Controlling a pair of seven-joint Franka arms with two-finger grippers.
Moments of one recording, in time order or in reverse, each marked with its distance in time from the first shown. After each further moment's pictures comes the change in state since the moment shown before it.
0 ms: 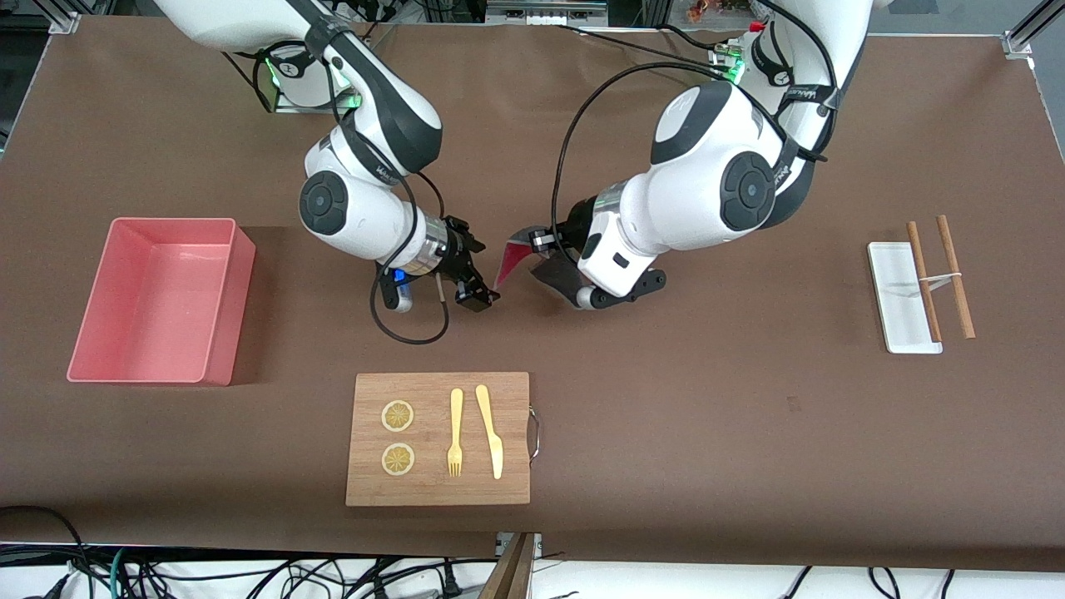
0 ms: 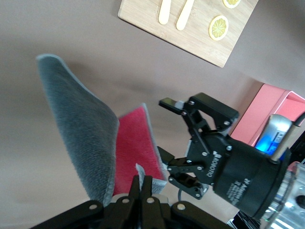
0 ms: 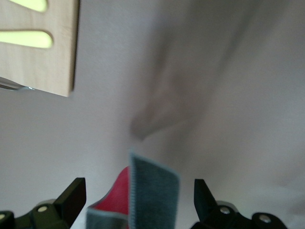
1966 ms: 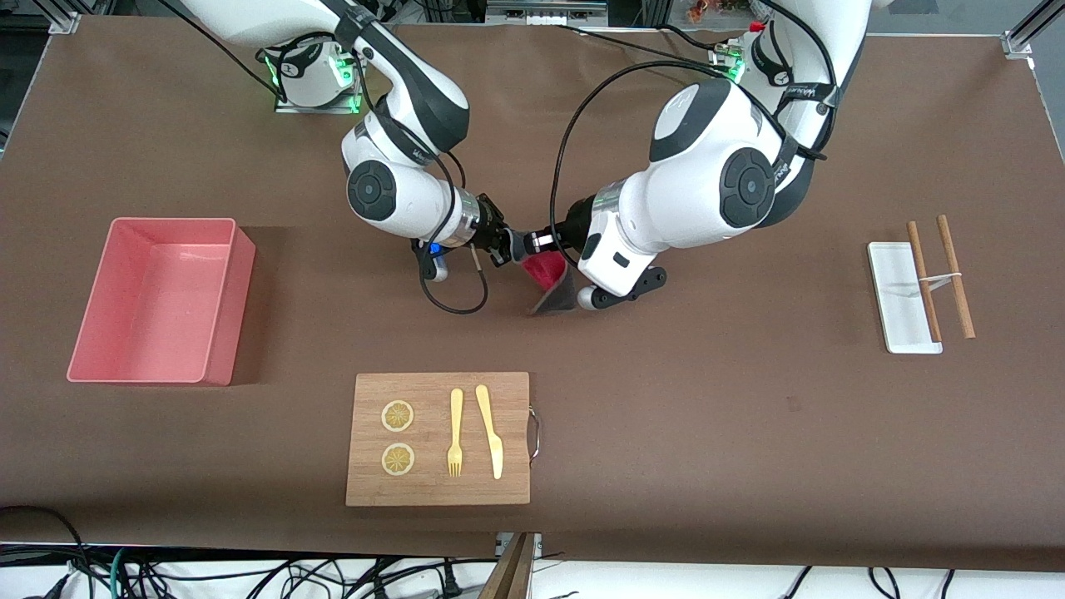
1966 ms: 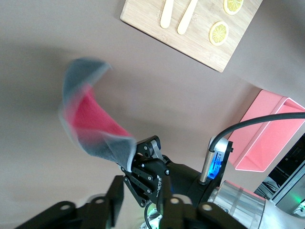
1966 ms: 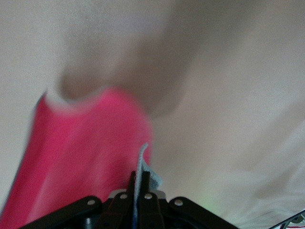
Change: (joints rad) left arm 0.001 0.000 0.008 0.008 0.000 0.003 -0.032; right arm 0.005 0.000 0.071 -0.087 0.035 -0.004 0.004
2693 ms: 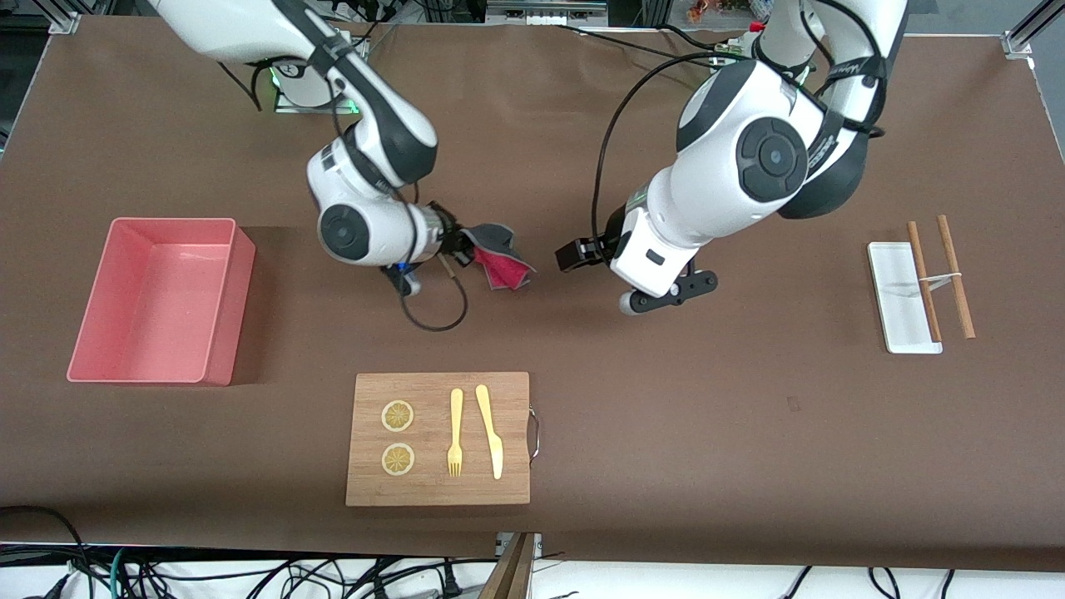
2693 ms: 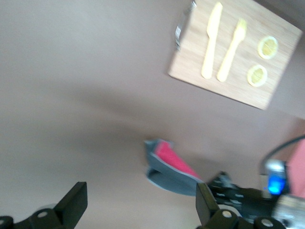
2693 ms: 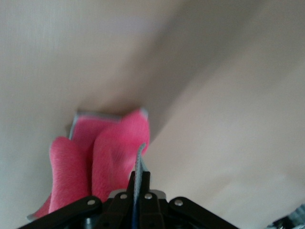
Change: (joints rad) left arm 0.009 -0.054 0.037 0.019 0.341 -0.109 0.003; right arm -0.042 -0.003 -0.144 -0.046 -0.006 -0.232 -0.400
